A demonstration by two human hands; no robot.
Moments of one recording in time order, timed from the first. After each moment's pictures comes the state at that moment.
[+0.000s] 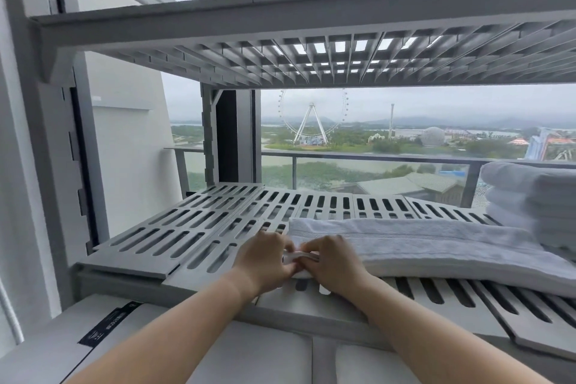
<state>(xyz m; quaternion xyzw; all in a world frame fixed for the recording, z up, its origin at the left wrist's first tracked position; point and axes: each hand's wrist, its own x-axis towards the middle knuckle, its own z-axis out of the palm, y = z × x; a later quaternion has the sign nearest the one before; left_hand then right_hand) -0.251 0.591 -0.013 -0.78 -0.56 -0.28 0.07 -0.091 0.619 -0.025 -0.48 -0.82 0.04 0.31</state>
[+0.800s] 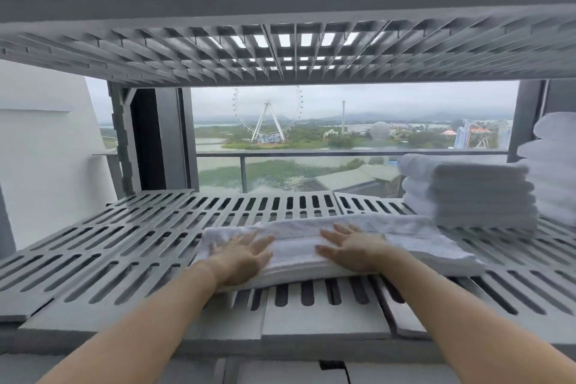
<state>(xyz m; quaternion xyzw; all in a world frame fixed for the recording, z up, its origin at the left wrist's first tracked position) -0.154 0.654 -0.017 -0.80 -0.59 -0.02 -0.05 0.097 0.645 -0.003 -0.64 -0.76 0.05 0.01</state>
